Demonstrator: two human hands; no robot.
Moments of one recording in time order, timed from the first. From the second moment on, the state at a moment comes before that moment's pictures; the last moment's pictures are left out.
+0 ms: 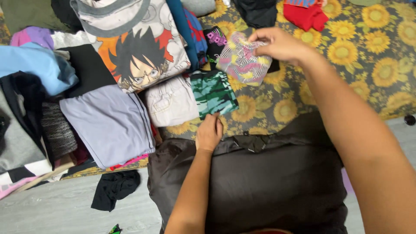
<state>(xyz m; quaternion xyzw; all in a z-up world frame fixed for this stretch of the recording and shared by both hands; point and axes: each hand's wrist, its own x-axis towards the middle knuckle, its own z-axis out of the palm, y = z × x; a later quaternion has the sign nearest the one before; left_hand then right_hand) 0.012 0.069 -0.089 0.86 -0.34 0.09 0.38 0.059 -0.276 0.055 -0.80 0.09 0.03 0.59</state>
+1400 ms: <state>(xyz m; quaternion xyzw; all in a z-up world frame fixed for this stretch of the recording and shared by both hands) 0.016 0.061 -0.076 0.88 -0.33 0.06 0.35 0.150 -0.390 -0.071 -0.92 0.11 -0.36 0.11</state>
